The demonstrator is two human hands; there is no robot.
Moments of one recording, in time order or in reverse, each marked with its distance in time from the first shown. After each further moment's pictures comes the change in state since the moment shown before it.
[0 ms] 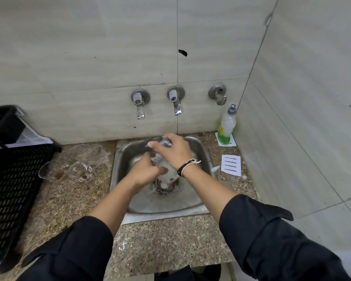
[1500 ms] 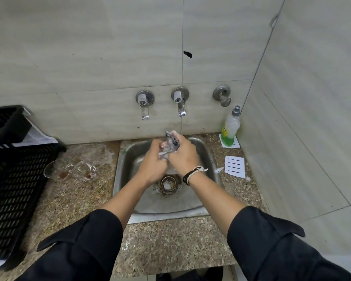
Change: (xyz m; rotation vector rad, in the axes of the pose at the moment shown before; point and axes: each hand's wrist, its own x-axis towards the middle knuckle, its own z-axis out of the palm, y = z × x) left_hand 0.001 0.024 0.011 0.033 0.189 0.207; right_hand -0.025 -0.016 -0.011 0.094 0.037 0.012
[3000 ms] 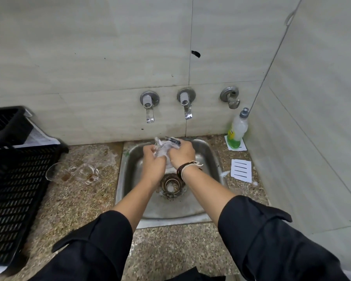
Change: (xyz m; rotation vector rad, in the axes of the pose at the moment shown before) left_hand 0.013 -0.005 0.003 -0.253 0.240 -0.249; right_hand 0.042 0.001 0.032 0.024 0.071 0.267
